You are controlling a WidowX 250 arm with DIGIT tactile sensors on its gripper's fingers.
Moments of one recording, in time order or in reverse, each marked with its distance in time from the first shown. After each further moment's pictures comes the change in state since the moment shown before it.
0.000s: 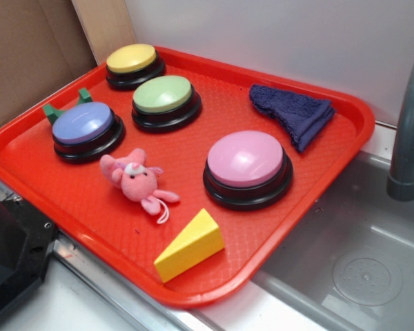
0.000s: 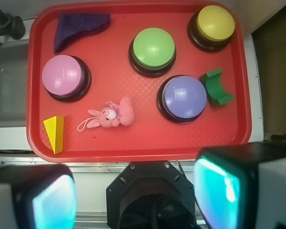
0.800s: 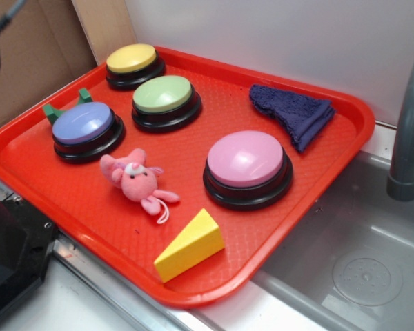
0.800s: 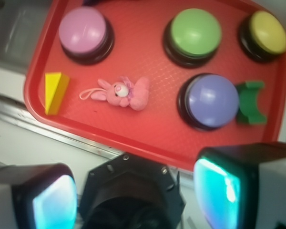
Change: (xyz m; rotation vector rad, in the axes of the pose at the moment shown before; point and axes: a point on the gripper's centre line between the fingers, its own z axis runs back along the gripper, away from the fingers) arm -0.015 0.002 -0.057 -0.031 0.030 -0.457
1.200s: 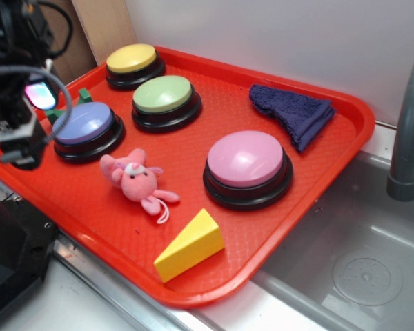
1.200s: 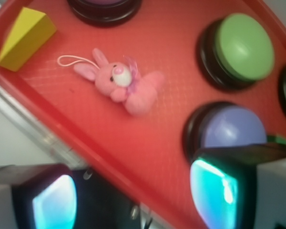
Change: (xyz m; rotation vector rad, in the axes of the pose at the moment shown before) arm 0.009 0.008 -0.076 0.116 -0.020 -0.324
